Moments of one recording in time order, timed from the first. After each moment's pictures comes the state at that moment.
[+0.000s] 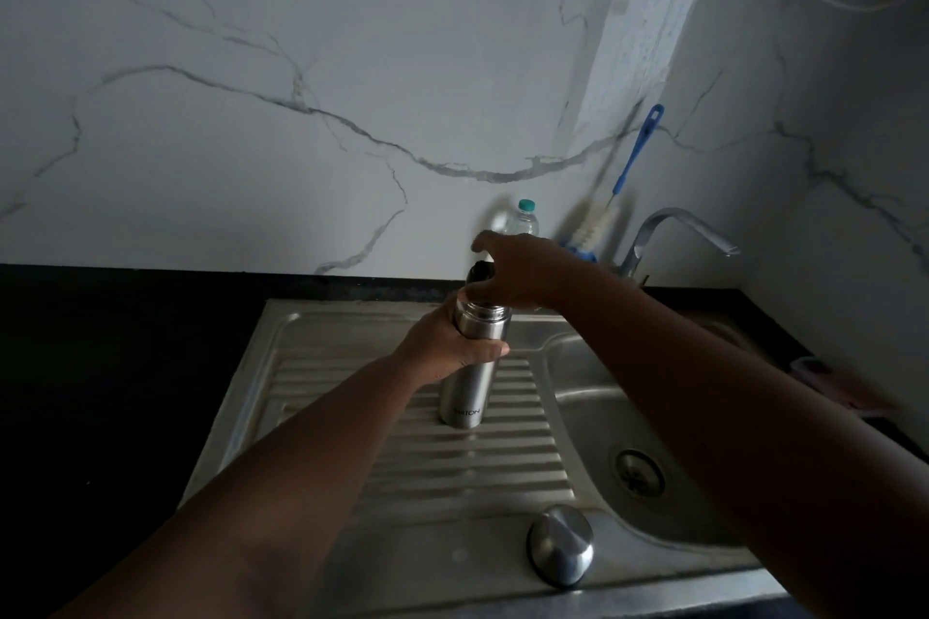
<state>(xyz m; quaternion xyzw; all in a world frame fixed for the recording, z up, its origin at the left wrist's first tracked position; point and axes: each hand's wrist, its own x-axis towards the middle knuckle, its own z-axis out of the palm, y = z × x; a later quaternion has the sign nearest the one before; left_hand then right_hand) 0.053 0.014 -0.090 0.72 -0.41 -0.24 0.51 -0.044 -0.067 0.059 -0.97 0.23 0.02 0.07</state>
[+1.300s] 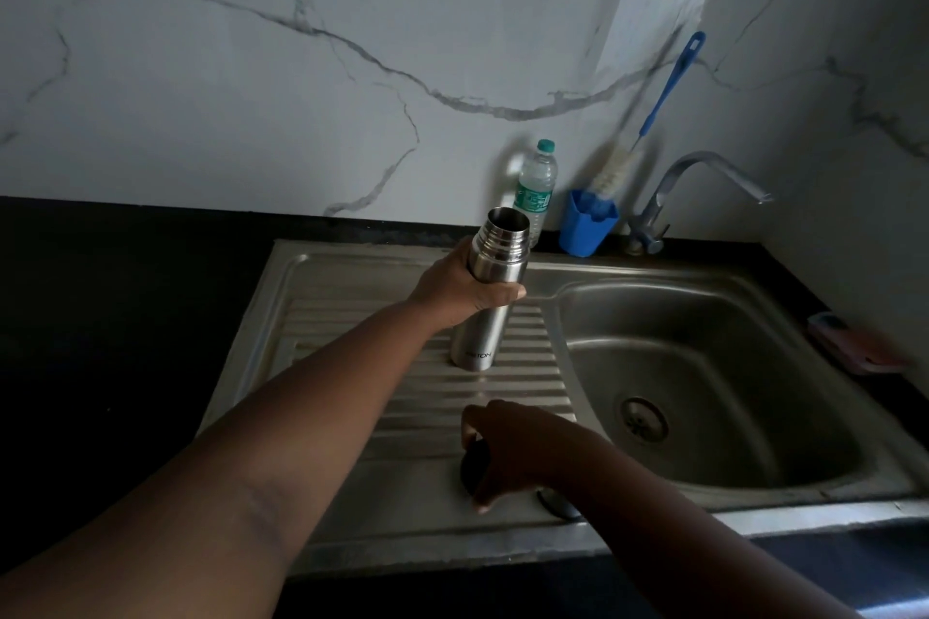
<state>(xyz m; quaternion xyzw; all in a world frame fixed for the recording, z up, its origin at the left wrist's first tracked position) 0.051 0.012 -0.097 0.72 -0.41 -0.24 0.51 -0.138 0.014 -0.081 -0.94 0.16 0.26 0.15</state>
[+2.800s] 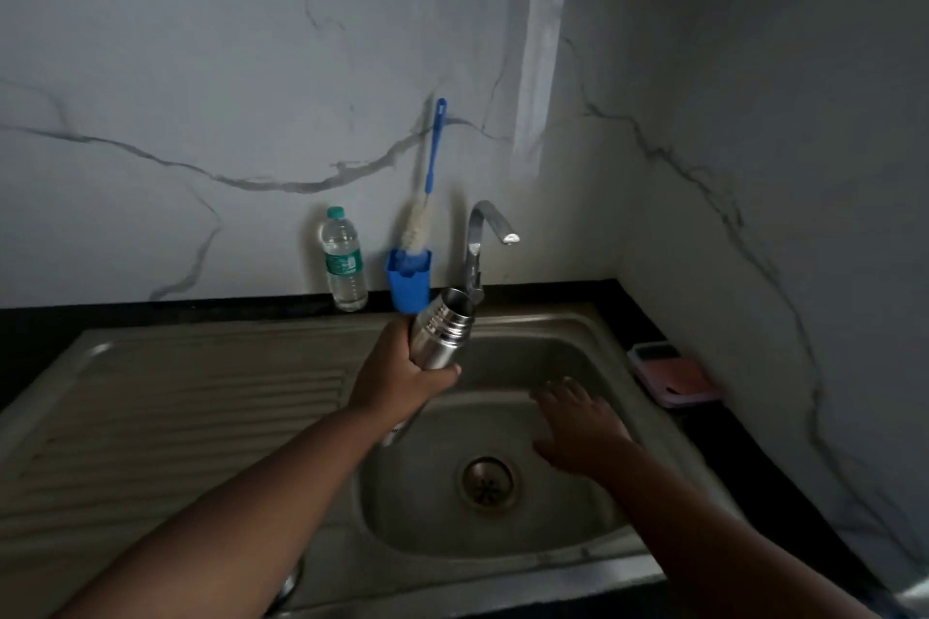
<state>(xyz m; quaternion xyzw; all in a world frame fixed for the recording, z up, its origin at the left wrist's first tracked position) -0.159 -0.170 -0.096 0.80 -0.34 -0.07 0.50 -0.347 -0.338 -0.124 -0.96 0.27 0.06 0.01</state>
